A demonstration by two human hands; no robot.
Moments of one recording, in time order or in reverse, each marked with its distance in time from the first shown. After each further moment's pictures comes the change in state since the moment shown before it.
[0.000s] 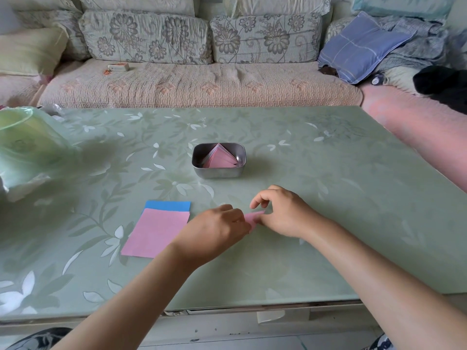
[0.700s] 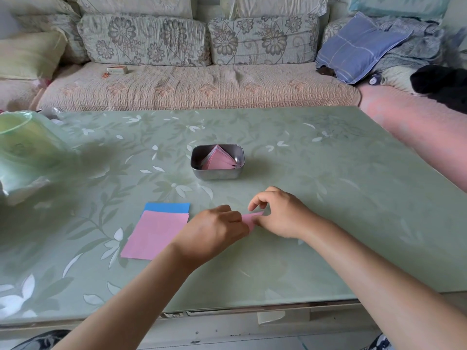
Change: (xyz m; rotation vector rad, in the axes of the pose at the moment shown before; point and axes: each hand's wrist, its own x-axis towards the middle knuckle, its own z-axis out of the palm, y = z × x) left_hand 0.002 -0.002 -0.001 0.017 0.026 0.038; right_hand -0.002 -0.005 -0.002 -0.024 -0.040 0.021
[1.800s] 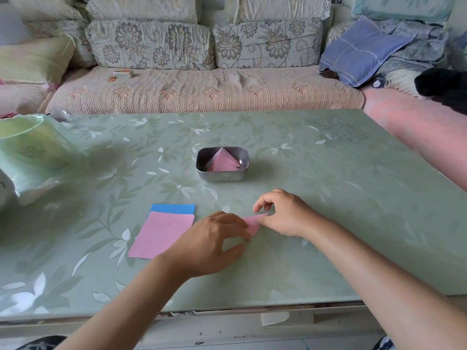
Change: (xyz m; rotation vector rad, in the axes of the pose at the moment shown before) left_hand -0.020 0.008 -0.014 -0.347 -0.202 -0.316; right_hand 0.002 -0.001 -0.002 0.057 -0.002 0.048
